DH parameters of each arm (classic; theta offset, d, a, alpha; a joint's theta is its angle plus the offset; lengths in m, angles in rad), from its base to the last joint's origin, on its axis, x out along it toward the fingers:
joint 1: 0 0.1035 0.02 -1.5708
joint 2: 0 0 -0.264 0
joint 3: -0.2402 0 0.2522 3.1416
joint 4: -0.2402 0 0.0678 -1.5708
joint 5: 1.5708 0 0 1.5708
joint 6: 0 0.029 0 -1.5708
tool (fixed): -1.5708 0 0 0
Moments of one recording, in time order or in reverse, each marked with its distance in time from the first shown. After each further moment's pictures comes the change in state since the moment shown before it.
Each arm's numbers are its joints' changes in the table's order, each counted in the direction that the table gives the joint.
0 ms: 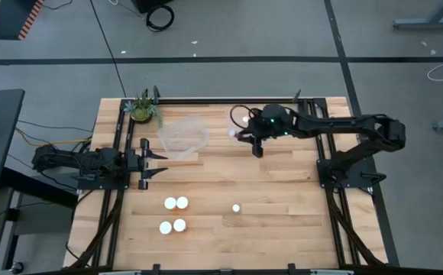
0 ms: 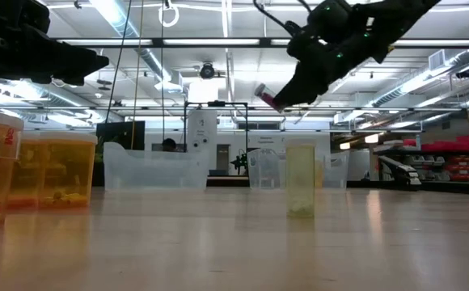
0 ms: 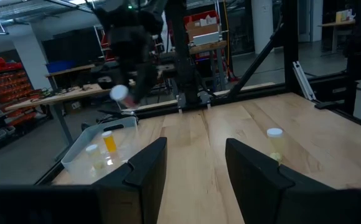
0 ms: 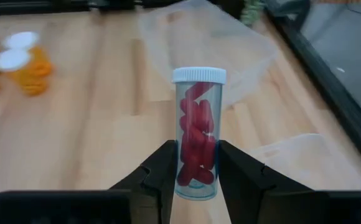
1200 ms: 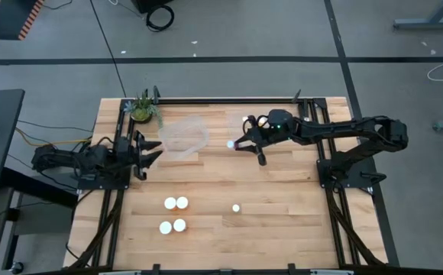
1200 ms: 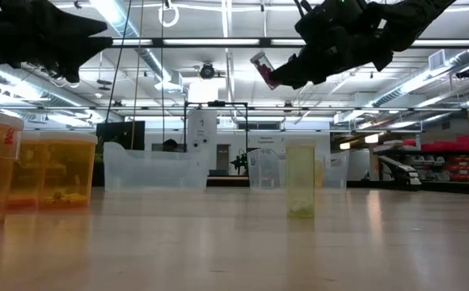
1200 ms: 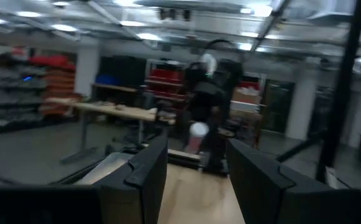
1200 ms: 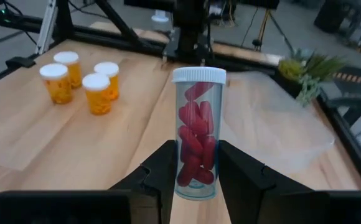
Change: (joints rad) left arm 0.002 0.010 0.000 0.254 0.210 -0.262; right arm 0.049 -0.023 0.109 0.301 0.192 -0.165
